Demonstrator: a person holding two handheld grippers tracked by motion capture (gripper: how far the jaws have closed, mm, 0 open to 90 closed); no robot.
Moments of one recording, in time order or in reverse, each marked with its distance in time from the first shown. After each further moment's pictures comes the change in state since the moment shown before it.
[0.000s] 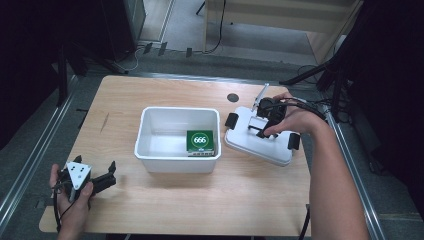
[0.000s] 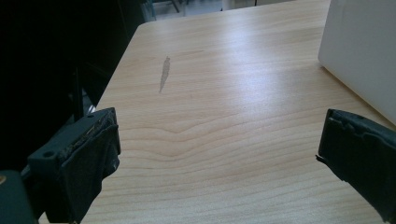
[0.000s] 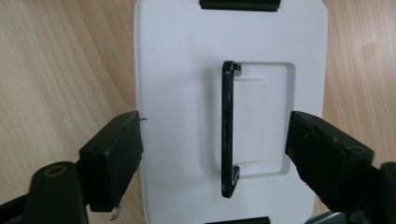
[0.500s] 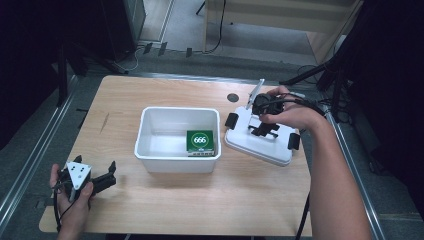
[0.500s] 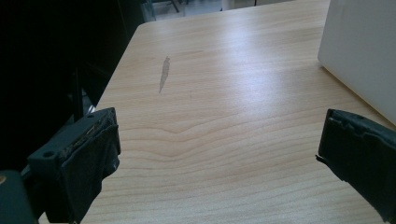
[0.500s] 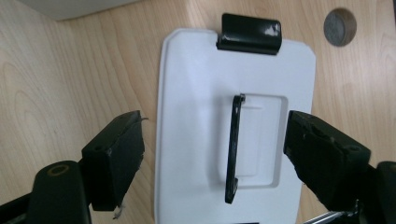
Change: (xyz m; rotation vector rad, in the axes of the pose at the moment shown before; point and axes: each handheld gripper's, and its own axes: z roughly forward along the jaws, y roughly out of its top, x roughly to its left) left arm 0.000 0.000 0.000 -0.001 -0.001 0.002; right arm 0.019 0.021 -0.033 -0.044 -0.014 -0.083
